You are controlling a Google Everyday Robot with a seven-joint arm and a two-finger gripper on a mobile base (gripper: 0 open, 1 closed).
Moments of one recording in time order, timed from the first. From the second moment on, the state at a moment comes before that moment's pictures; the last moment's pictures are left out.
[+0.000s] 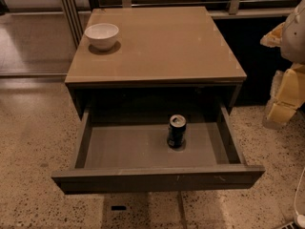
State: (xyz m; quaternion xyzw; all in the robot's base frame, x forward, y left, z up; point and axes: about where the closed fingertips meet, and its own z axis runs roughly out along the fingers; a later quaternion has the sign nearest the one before) arm 0.438 -0.217 0.976 -0.60 0.78 -0.03 0.16
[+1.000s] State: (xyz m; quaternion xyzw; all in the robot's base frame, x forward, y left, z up) arm 0.448 -0.216 0.959 -0.59 0.79 -0.02 0.19
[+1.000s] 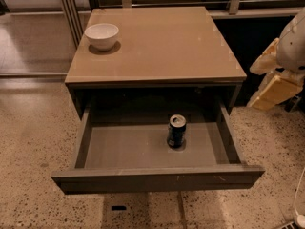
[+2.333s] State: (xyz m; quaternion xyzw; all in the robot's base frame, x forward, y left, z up) arm 0.505 -0.177 0.837 -0.51 0.79 0.12 0.31
